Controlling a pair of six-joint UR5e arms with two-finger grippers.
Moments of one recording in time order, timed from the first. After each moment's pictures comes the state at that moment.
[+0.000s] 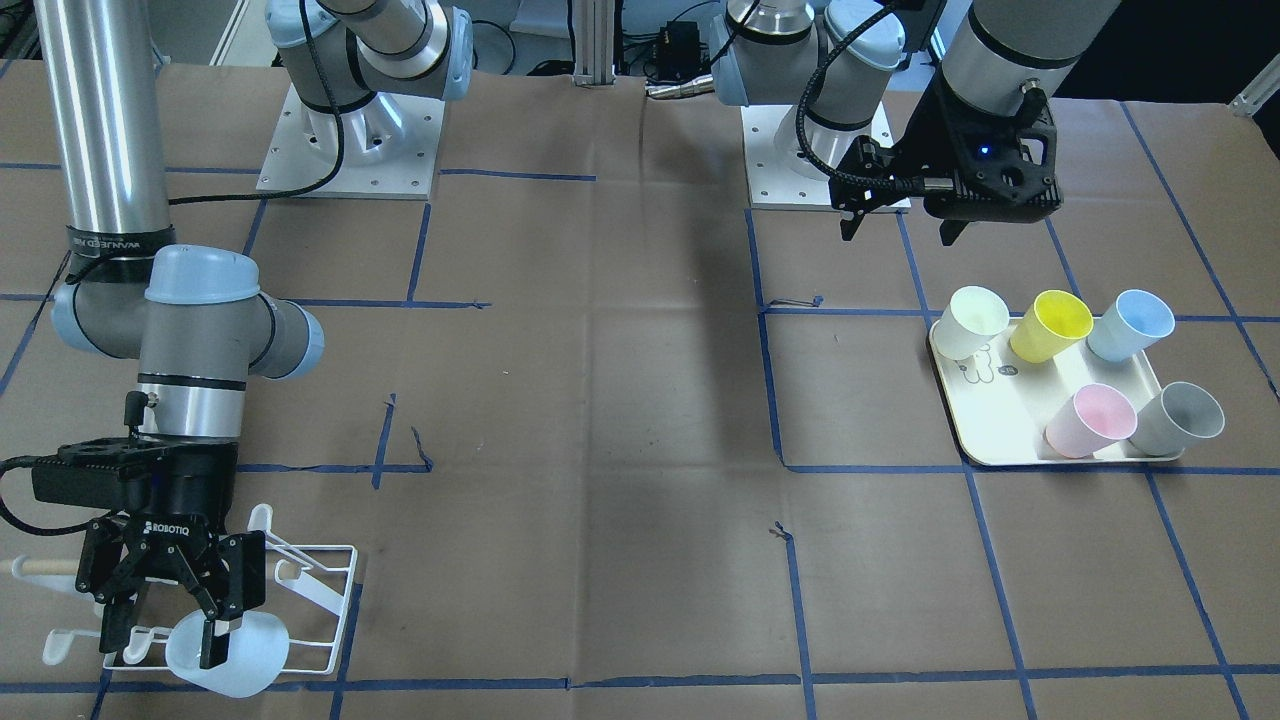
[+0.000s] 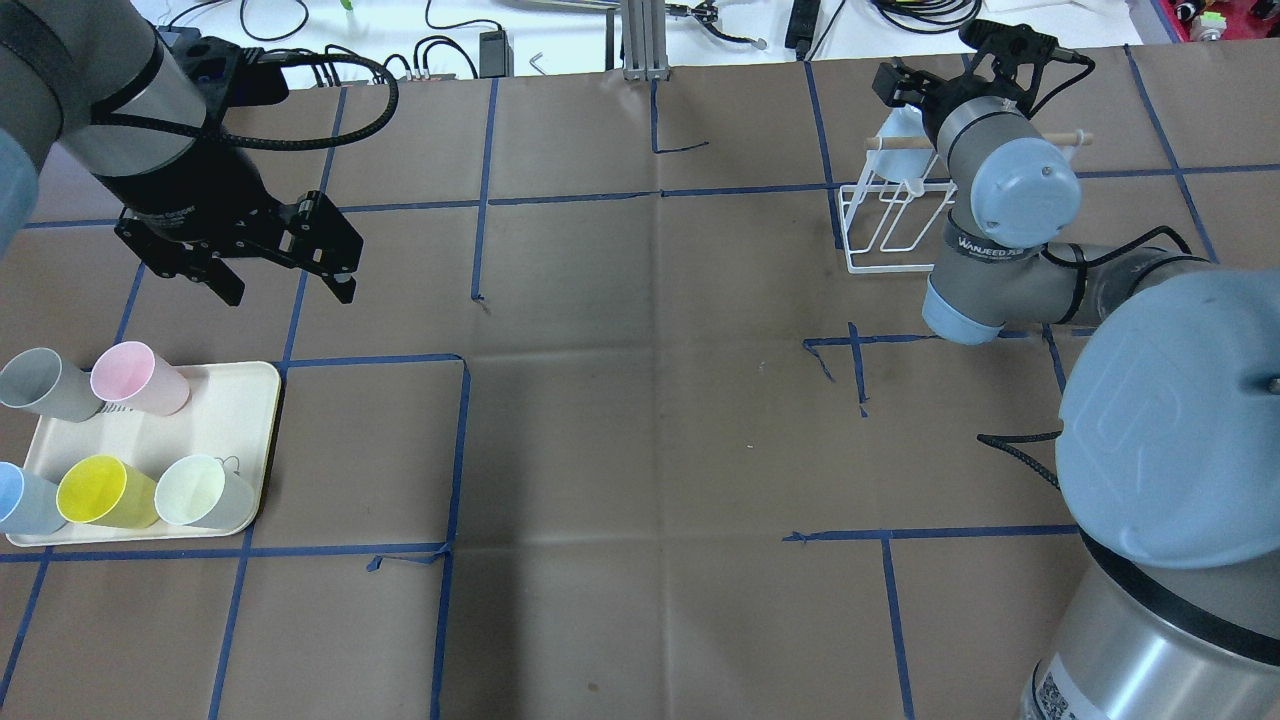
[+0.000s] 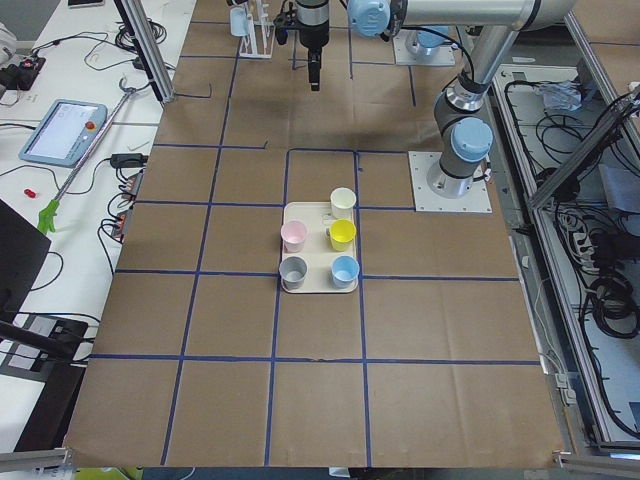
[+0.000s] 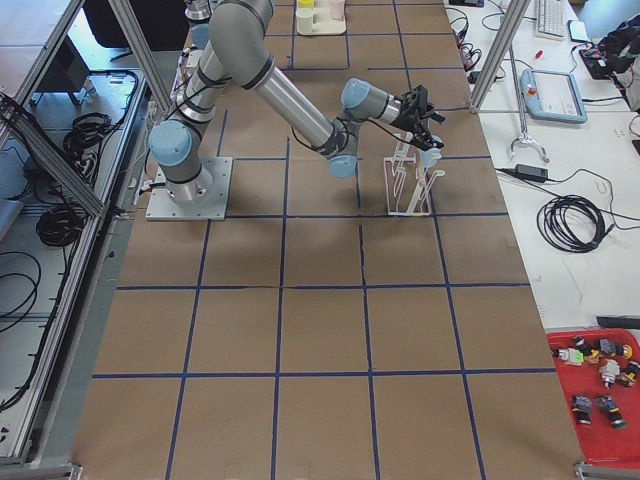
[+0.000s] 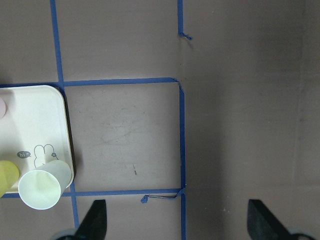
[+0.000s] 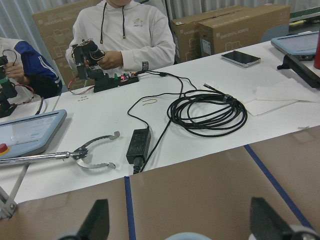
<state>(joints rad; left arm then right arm) -1.47 -1.49 -1.66 -1.63 1.57 0.13 1.45 -0.98 1.83 -3.57 -1.51 0.19</state>
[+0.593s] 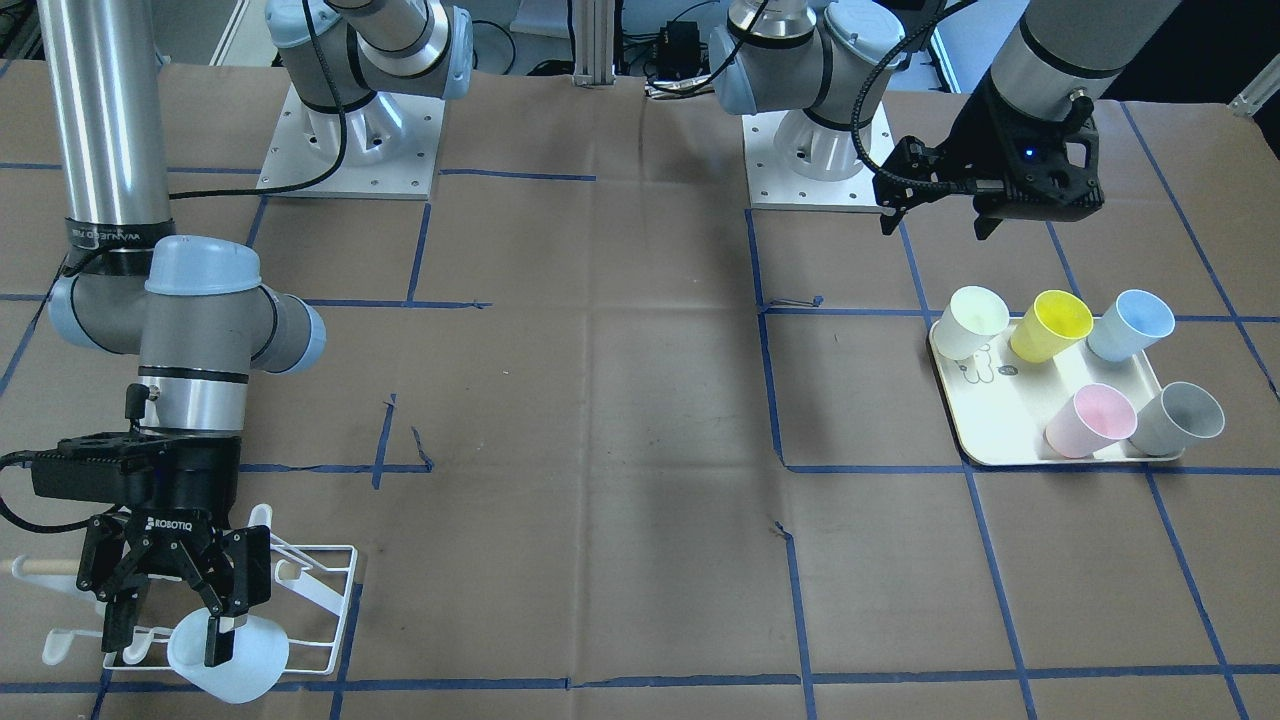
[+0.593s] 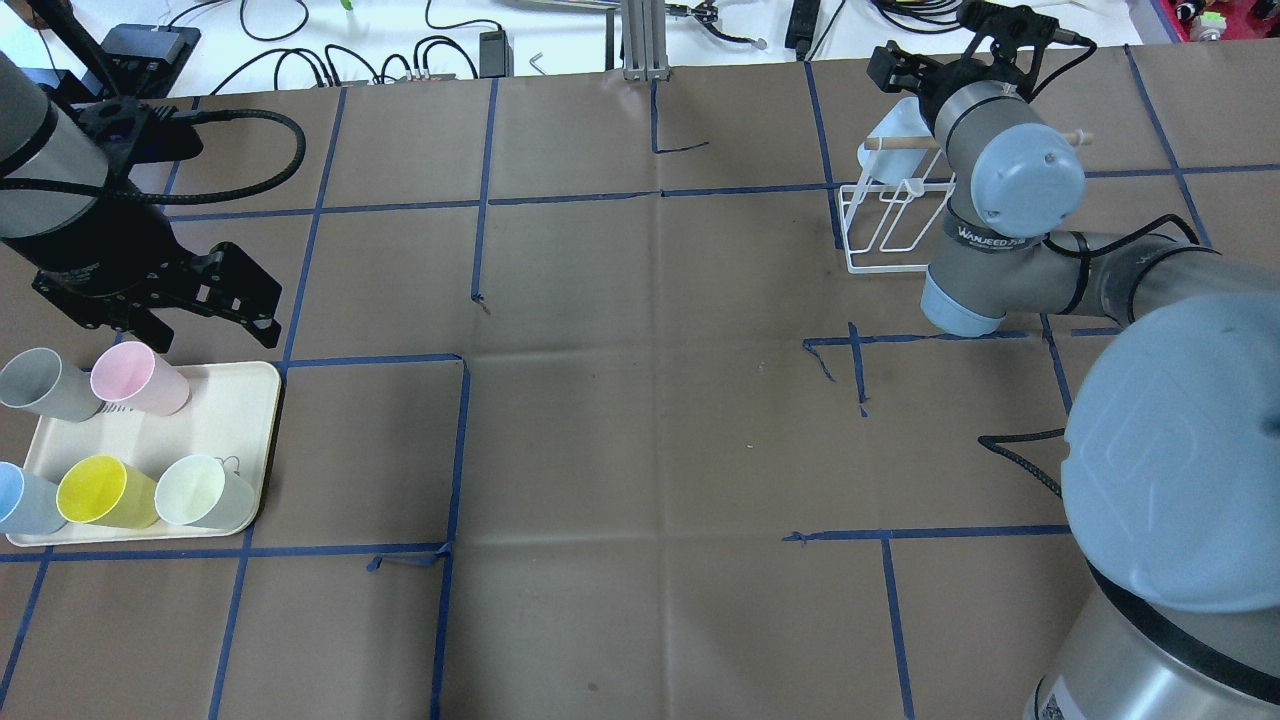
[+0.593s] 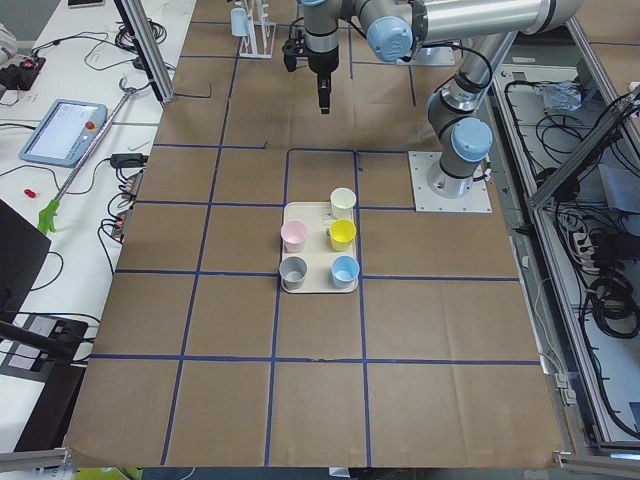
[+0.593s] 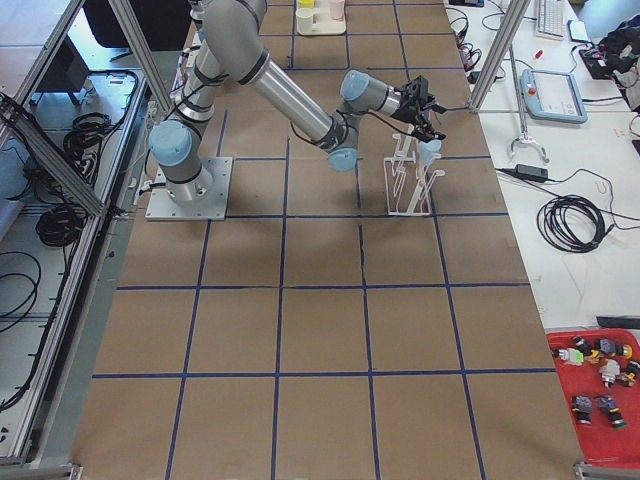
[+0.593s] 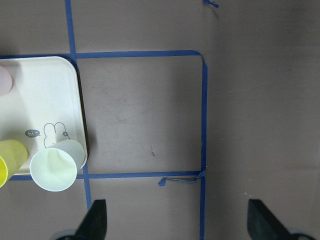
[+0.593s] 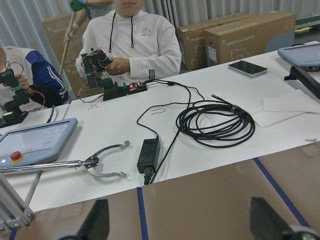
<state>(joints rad) -1.28 -1.42 -1.77 -1.62 1.57 0.28 1.46 -1.03 1.83 -3.55 -1.51 0.19</state>
